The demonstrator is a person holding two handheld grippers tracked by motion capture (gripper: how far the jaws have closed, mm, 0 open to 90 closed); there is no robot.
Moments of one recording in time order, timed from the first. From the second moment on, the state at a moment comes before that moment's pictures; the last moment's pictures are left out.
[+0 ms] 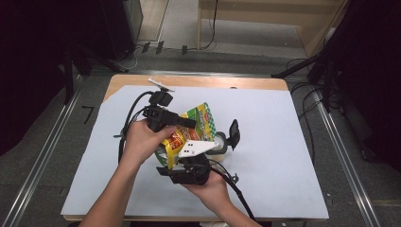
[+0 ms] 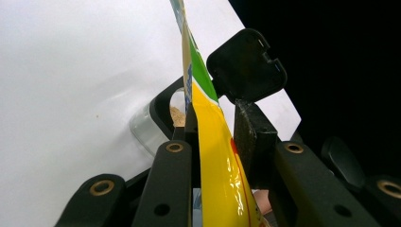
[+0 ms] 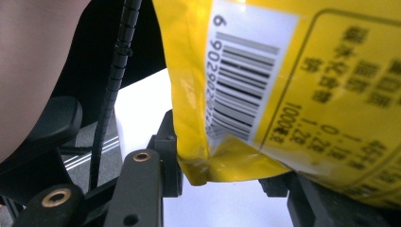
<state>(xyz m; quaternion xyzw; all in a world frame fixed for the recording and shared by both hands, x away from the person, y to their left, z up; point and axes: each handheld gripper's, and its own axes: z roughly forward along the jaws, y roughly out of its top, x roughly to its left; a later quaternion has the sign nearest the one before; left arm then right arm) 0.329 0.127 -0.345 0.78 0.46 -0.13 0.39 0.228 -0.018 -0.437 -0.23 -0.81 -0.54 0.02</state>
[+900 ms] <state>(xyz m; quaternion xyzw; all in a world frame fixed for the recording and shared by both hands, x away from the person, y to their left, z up) 0.330 0.133 -0.345 0.78 0.46 -0.13 0.40 0.227 -0.018 -0.434 -0.23 -0.81 -0.55 0.02</state>
